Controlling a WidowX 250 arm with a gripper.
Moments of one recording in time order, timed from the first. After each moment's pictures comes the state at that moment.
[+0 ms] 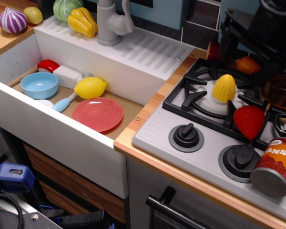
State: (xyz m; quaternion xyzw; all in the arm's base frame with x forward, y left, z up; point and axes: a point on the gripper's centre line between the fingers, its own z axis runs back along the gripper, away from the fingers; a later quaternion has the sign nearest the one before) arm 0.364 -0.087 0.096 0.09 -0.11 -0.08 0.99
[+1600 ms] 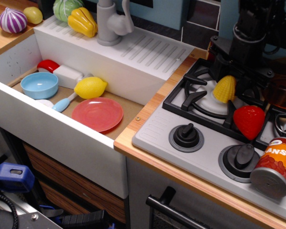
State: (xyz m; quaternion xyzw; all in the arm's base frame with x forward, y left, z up) arm 0.394 -0.073 0.048 0.05 -0.12 -0.11 0.99
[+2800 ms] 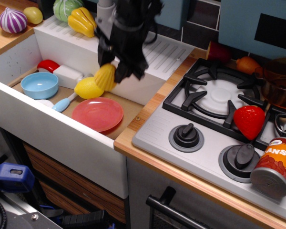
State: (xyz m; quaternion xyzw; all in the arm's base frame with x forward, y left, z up) arm 0.307 0.082 0.051 0.17 -0.08 -0.10 0.98
